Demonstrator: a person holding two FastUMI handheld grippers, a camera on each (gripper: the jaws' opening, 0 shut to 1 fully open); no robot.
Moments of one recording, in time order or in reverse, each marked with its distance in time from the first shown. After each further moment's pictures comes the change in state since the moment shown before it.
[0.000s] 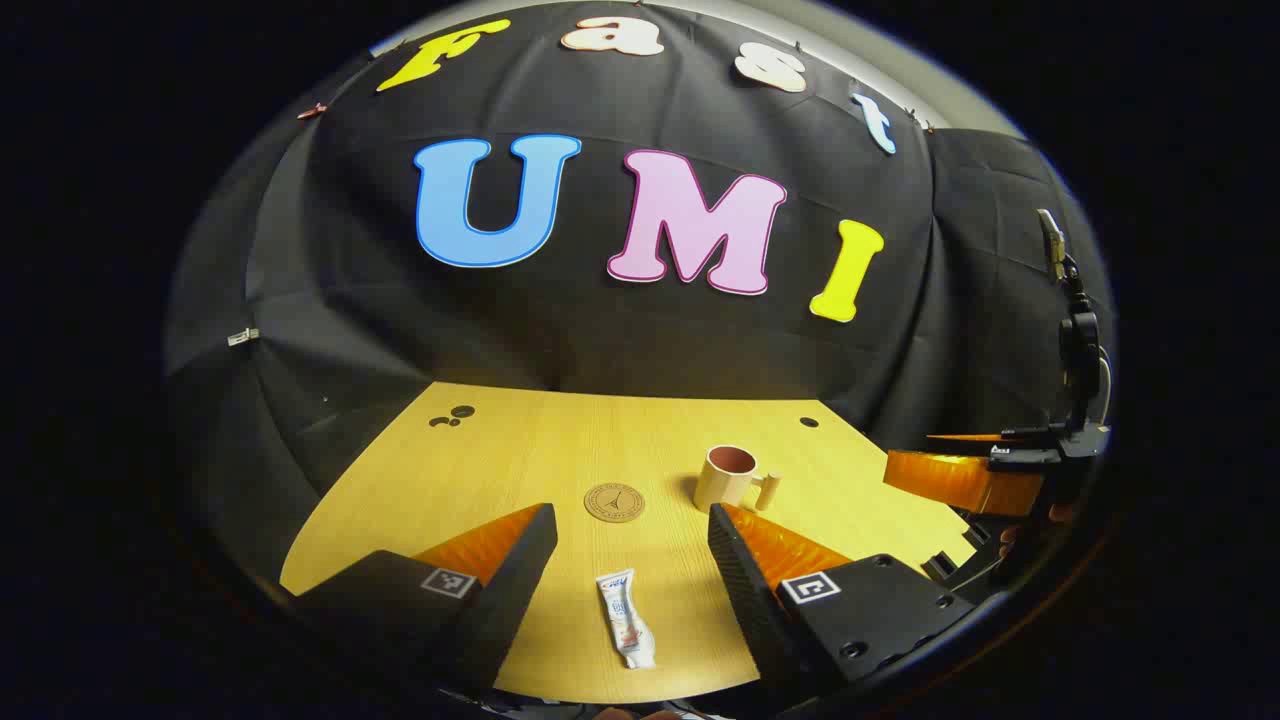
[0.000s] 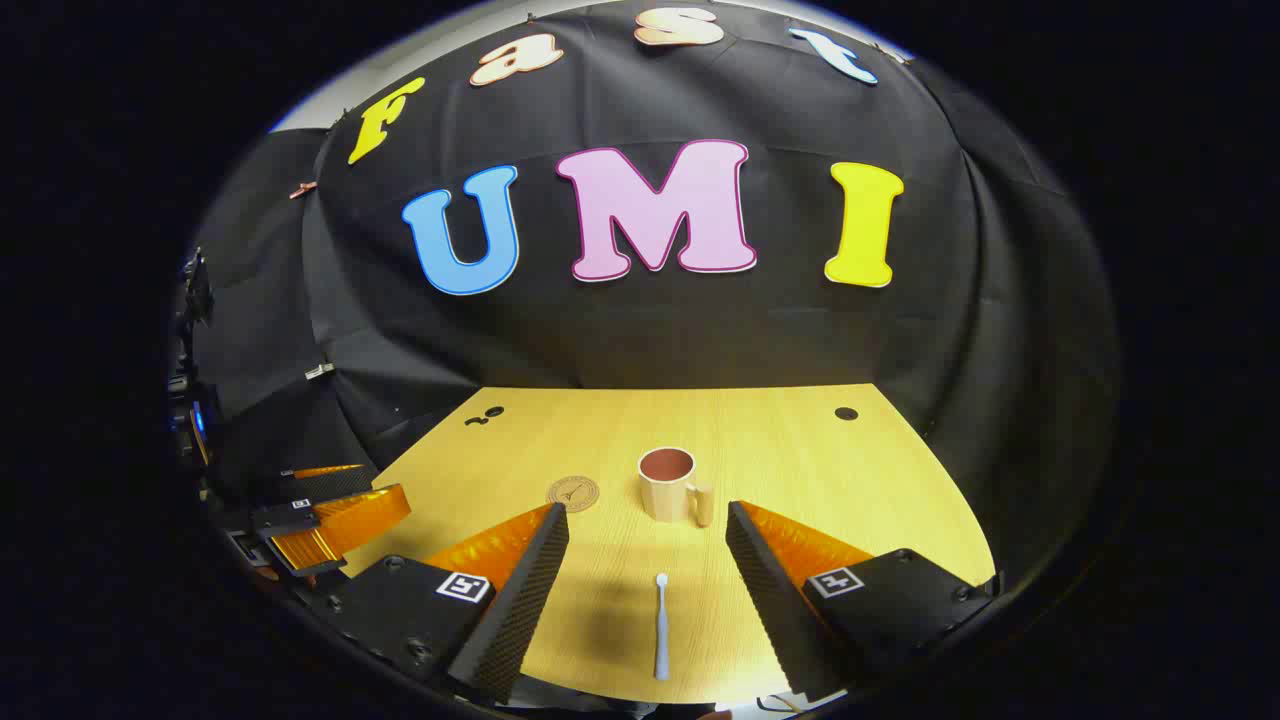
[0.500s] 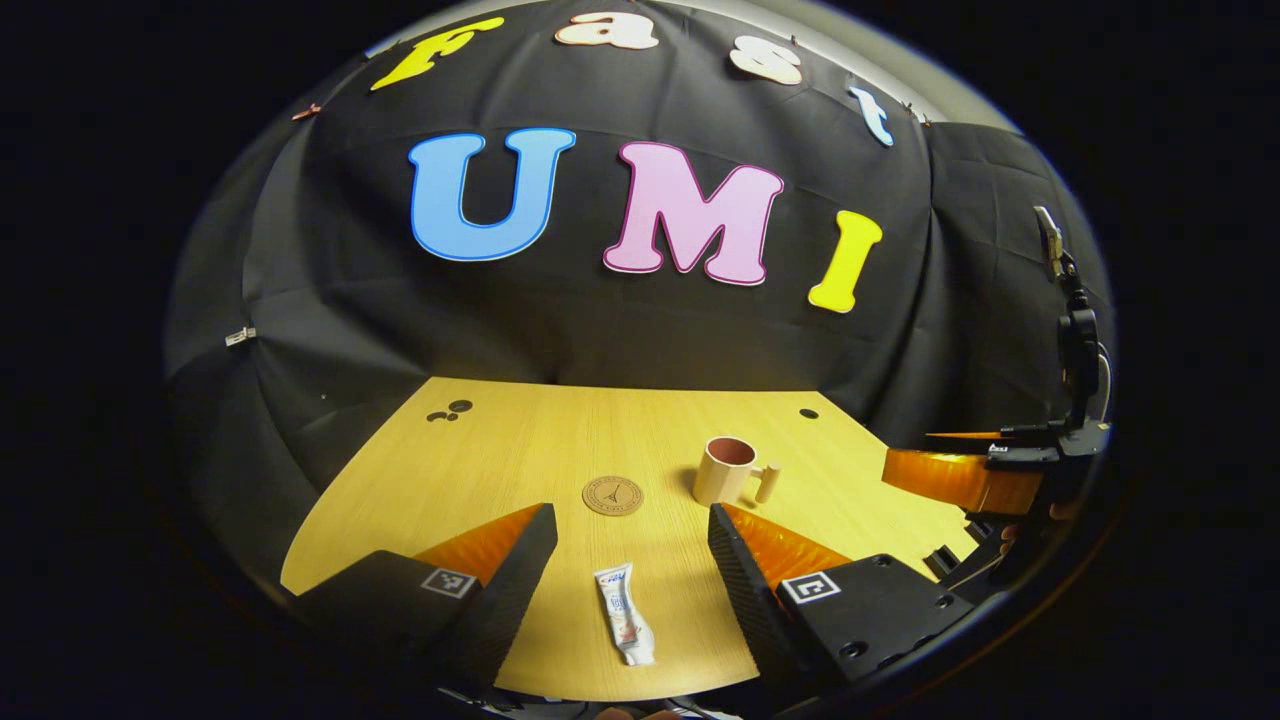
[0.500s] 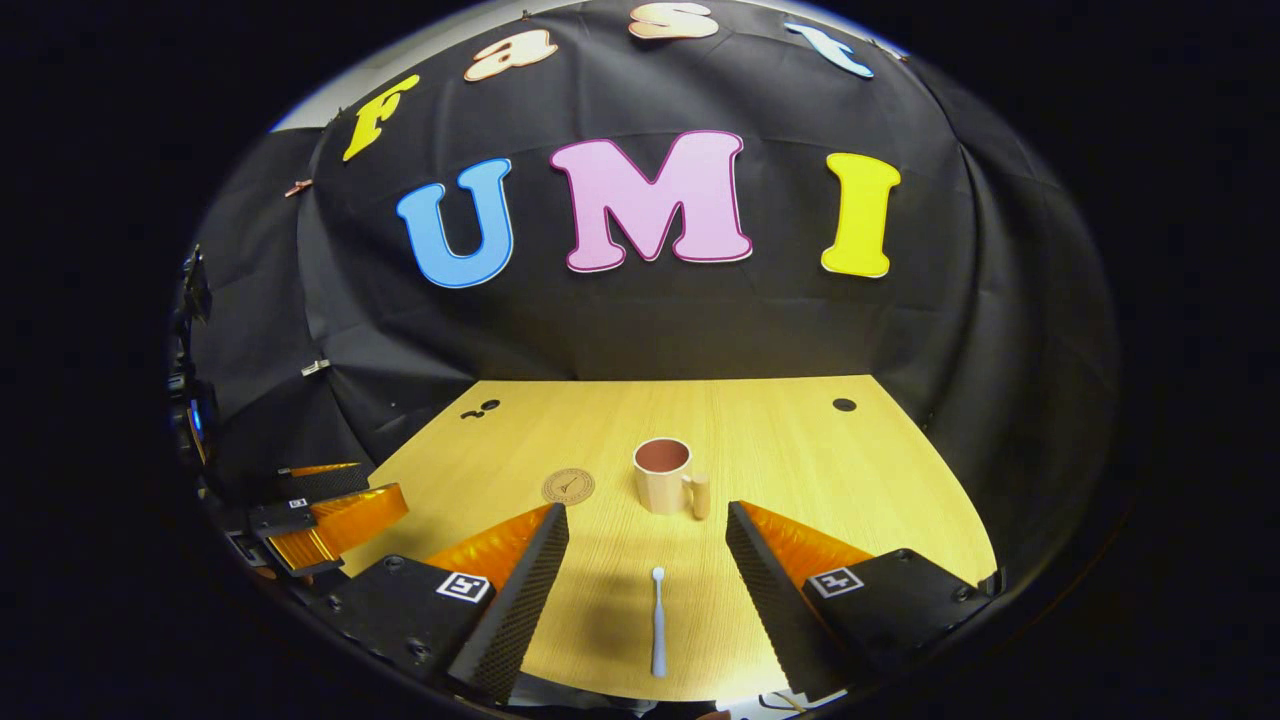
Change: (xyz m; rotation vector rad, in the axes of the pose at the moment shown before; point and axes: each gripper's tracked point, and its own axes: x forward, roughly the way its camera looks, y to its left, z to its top) left arm 0.003 -0.004 -0.007 0.010 0.021 -0.004; right arm 0.001 -0.003 -0.006 0.008 0.019 -0.002
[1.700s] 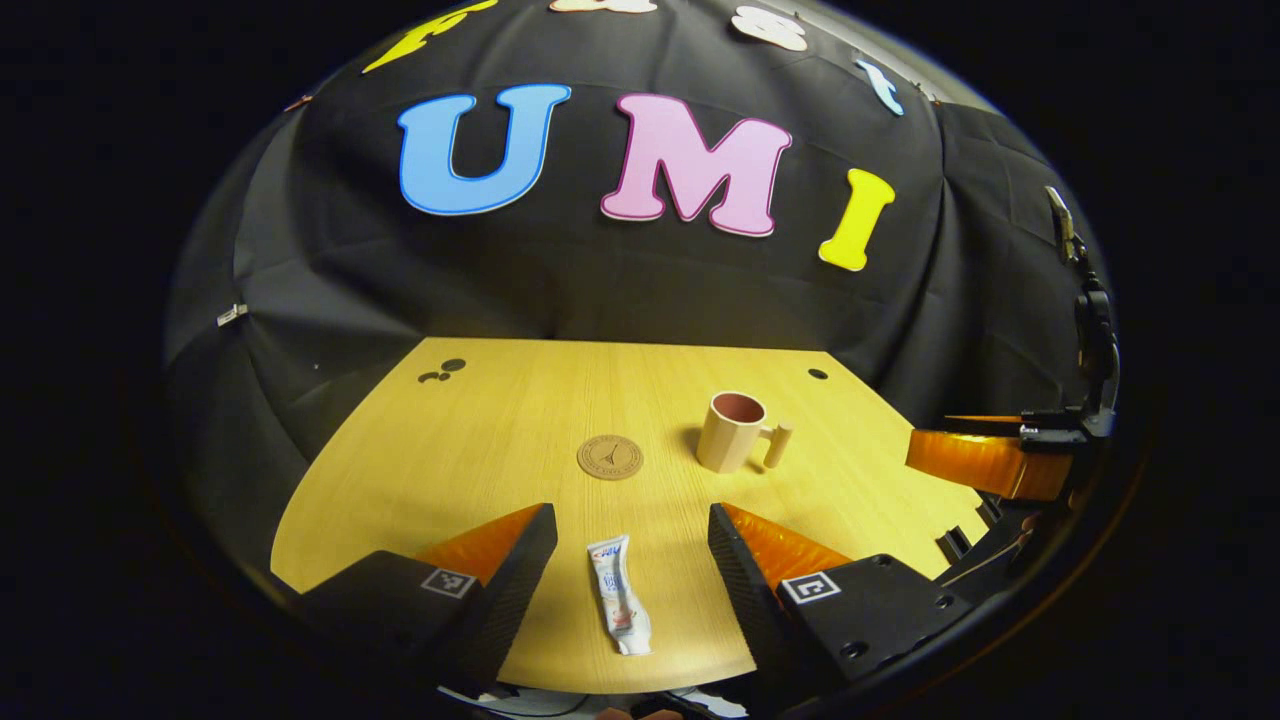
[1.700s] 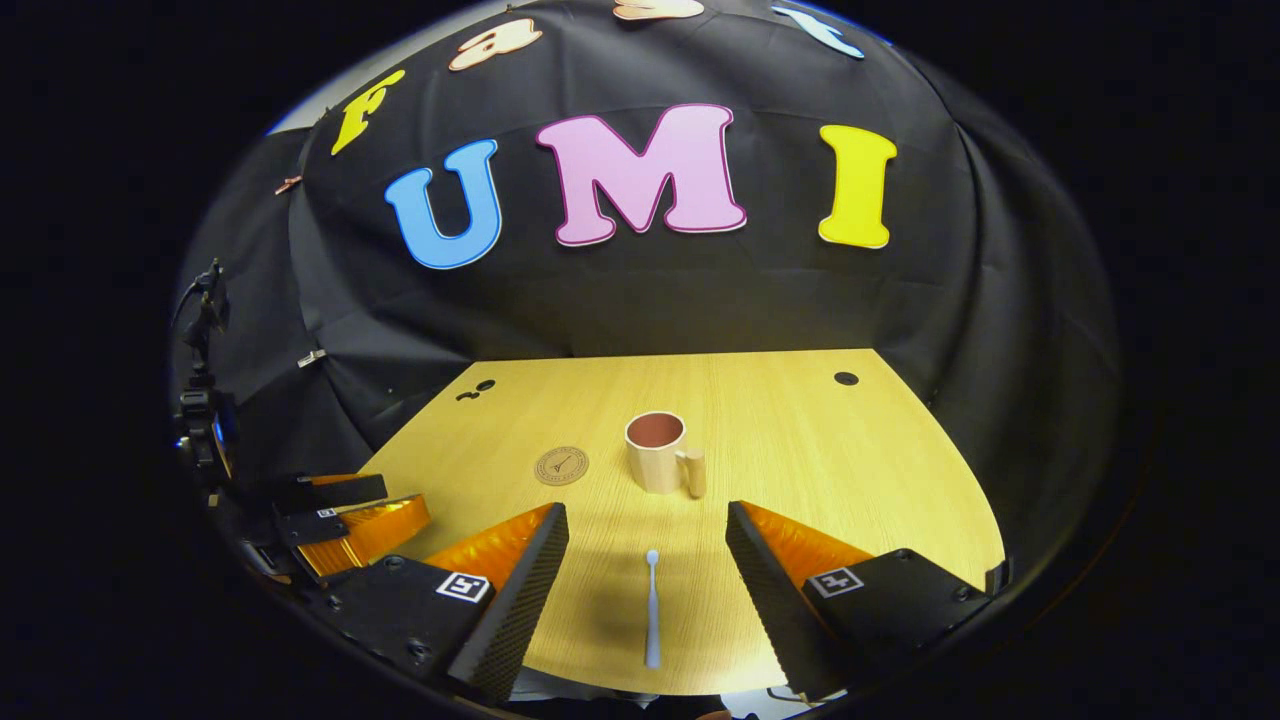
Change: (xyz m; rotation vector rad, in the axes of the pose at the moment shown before) left arm 0.034 0.001 -0.047 -0.011 0.150 0.016; right arm 0.013 -0.012 -0.024 0.021 0.079 0.009
